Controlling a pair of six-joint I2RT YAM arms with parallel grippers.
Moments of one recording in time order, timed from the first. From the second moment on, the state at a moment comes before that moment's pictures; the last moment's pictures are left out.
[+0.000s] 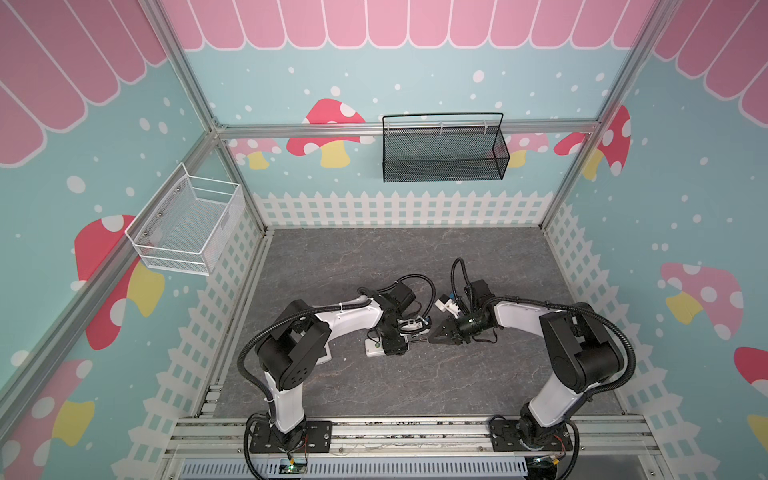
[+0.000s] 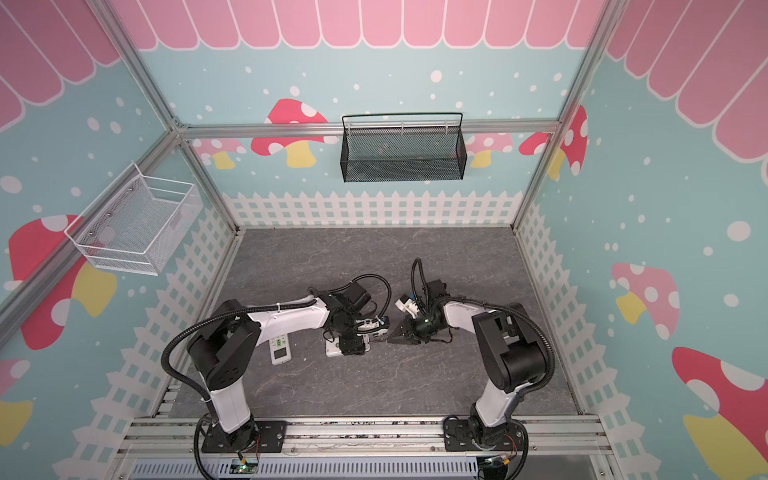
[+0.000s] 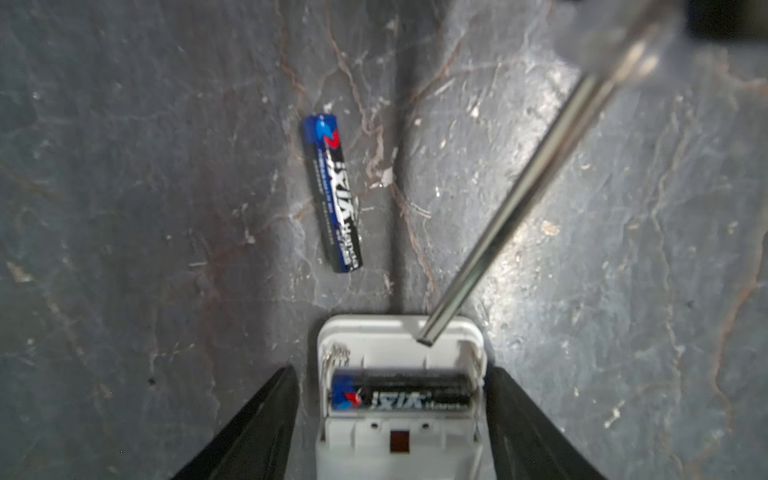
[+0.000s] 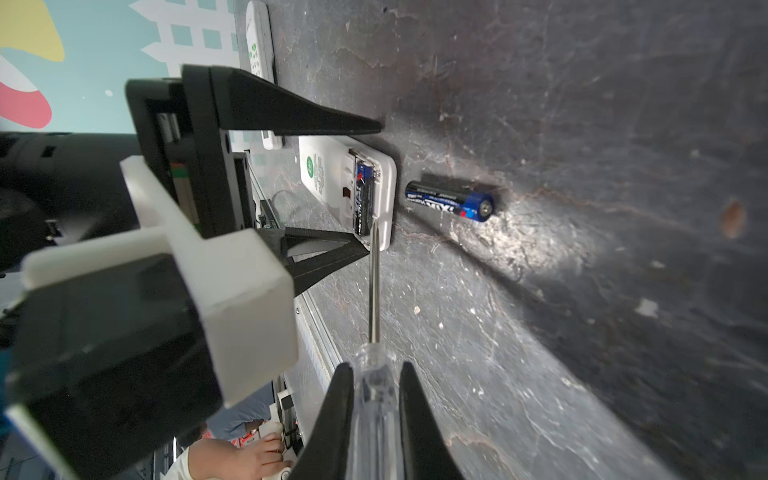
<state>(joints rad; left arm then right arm) -0.75 1.87 1.18 -0.66 0.17 0.62 0.34 1.71 0.83 -0.43 -0.99 0.22</state>
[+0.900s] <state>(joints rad) -0.76 1.87 1.19 -0.69 0.18 0.68 0.35 1.72 0.83 -0.42 -0.98 0.18</state>
